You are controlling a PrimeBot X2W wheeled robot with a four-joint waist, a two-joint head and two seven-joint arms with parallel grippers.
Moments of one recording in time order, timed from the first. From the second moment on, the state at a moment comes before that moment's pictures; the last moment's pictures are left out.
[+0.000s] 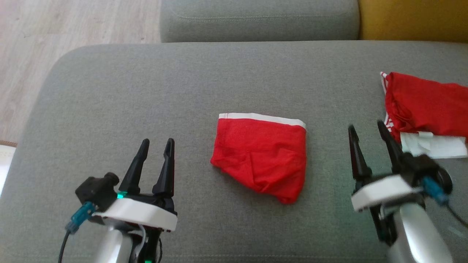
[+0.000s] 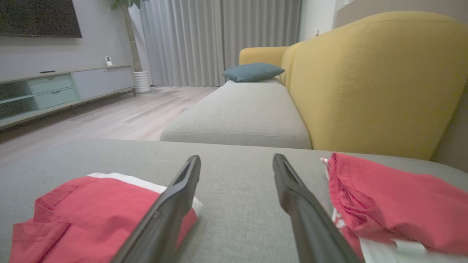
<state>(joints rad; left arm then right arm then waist) -0.07 0.05 -0.24 0.17 -0.43 -0.10 -0.26 -0.22 -0.10 0.07 0.42 0.10 0.13 -0.25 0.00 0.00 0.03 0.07</state>
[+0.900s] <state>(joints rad) -0.07 0.05 -0.29 0.18 -0.42 -0.11 -0.26 -0.14 -0.06 0.23 0.36 0.00 0.13 -0.20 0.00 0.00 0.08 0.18</state>
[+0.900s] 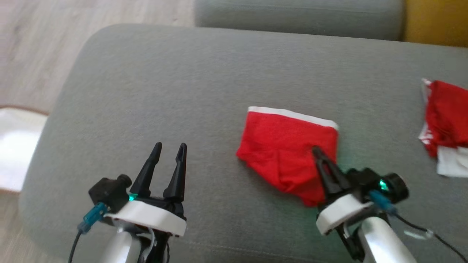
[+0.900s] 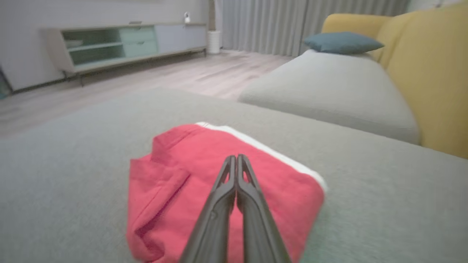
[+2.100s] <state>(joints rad) -0.10 0.05 -0.31 0.19 -0.44 -0.10 -0.26 -0.42 -0.14 0.39 0.71 0.06 0.13 -0.24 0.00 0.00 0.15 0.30</state>
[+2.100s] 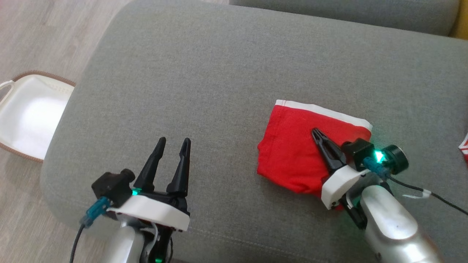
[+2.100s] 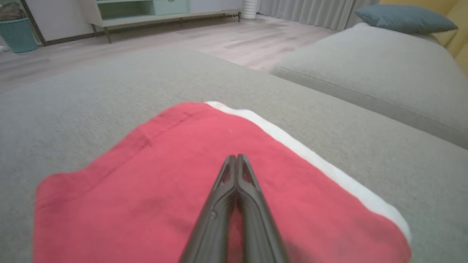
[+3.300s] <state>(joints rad) -0.11 0.05 -0.24 0.16 -0.41 -0.10 -0.26 -0.26 -0.07 0.06 0.47 0.01 0.13 -0.25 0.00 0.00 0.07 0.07</state>
